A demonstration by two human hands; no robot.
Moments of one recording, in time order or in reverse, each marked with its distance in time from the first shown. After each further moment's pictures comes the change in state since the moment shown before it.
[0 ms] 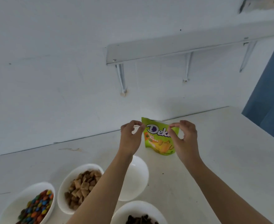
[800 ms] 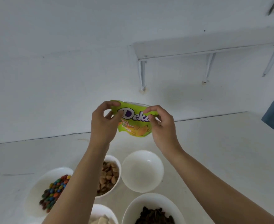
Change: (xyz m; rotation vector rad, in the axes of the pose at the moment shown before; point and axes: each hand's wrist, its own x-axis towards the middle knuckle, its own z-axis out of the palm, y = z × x) left_hand -0.032 0.048 -0.124 -0.139 0.276 0.275; right_hand -0.031 -0.105 0.079 0.382 -0.237 -0.214
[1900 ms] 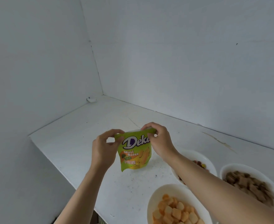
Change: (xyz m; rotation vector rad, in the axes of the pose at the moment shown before) left_hand -0.143 -0.055 -0.470 0.544 0.611 -0.233; right_hand -0.172 -0.026 0.443 0.034 -0.822 0.110
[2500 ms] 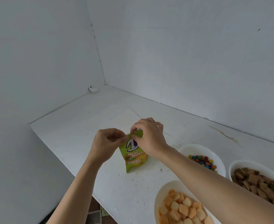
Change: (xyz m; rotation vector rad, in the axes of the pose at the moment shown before) left_hand 0.015 -0.026 -0.016 -0.003 -0.217 -0.057; right_hand -0.002 -0.017 0.047 -0.627 -0.124 -0.231
